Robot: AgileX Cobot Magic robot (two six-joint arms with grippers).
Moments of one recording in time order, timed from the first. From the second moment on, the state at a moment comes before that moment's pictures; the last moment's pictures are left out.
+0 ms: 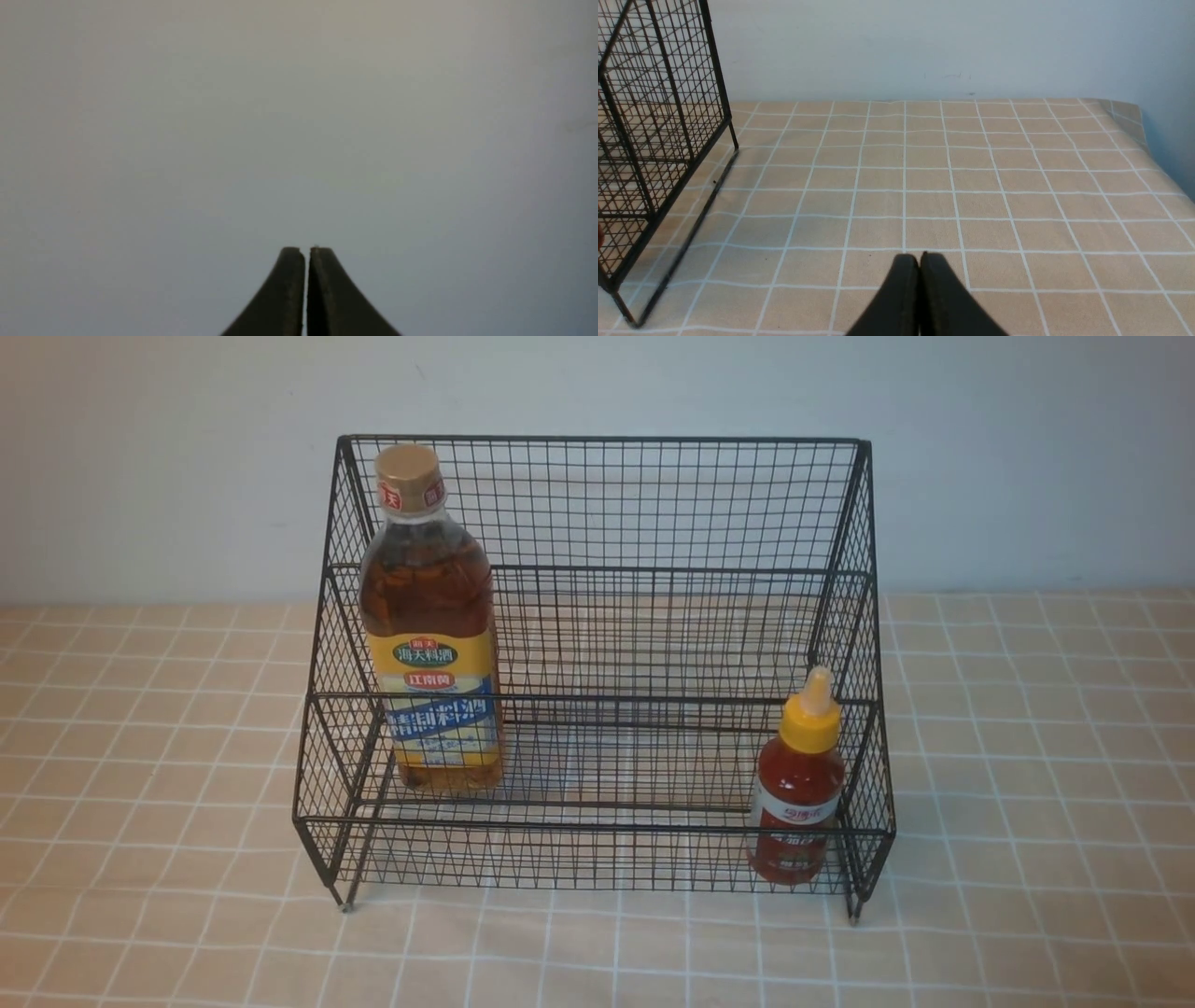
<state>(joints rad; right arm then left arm) -0.03 -0.01 0.02 -0.18 0.38 0.19 -0.51 0.55 -0.98 -1.63 -0.57 0.62</state>
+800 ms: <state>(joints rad) -0.03 -0.01 0.02 -0.18 0.38 0.19 -0.31 0.19 -0.74 0.29 0.76 -0.24</state>
